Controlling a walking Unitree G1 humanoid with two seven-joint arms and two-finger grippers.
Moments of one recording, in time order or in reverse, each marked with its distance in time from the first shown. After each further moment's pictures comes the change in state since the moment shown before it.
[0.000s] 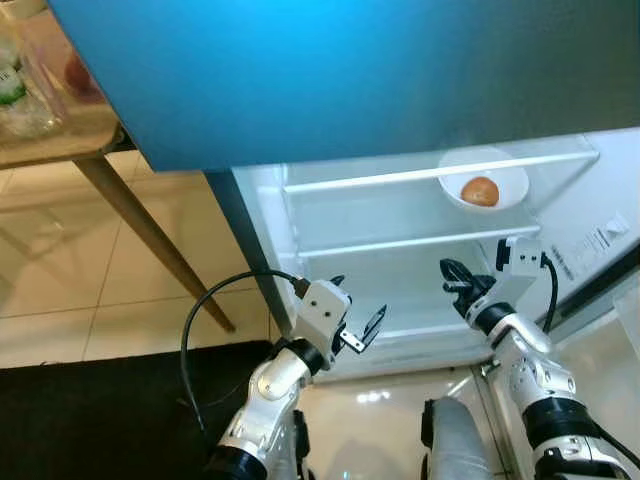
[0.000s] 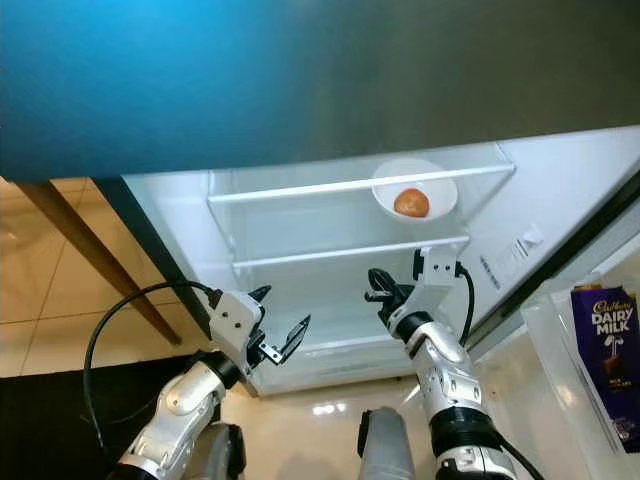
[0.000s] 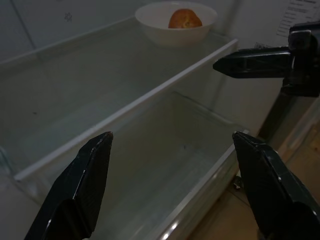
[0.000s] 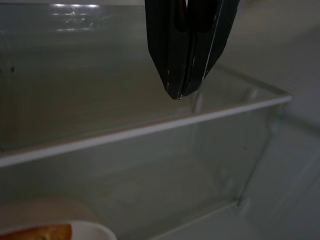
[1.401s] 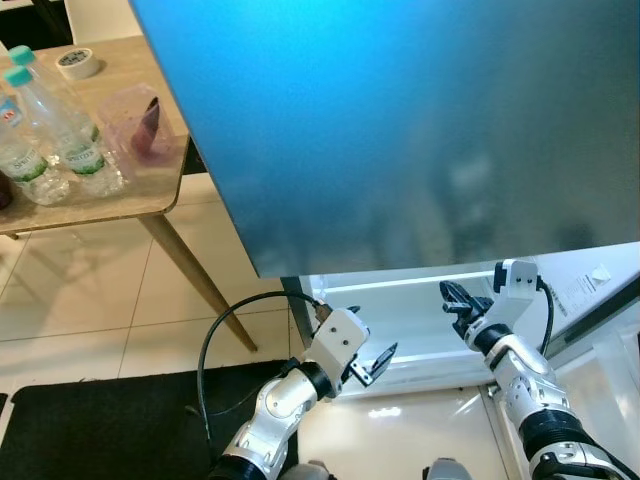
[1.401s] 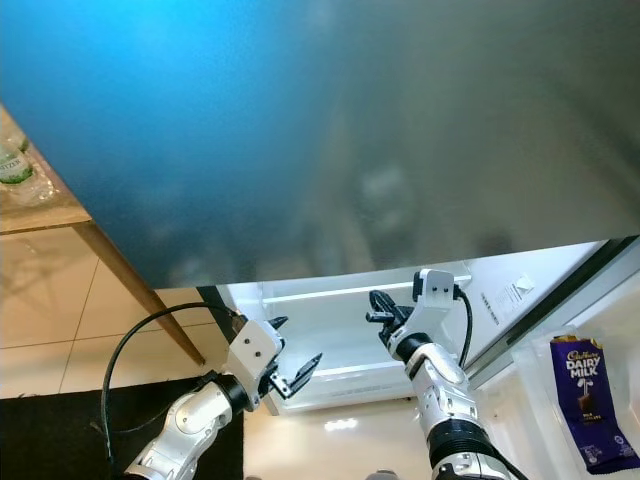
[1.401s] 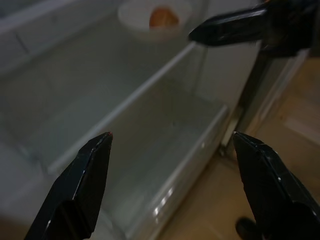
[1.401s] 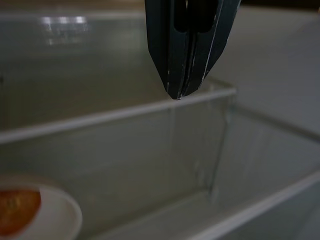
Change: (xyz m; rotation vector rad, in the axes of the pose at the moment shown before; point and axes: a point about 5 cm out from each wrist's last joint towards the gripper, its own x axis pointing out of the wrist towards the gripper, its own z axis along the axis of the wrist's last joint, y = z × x) left arm -0.012 -0.018 -0.041 -0.001 0.171 -0.098; right arm -0.015 -0.013 -0.039 0.036 0.100 -0.056
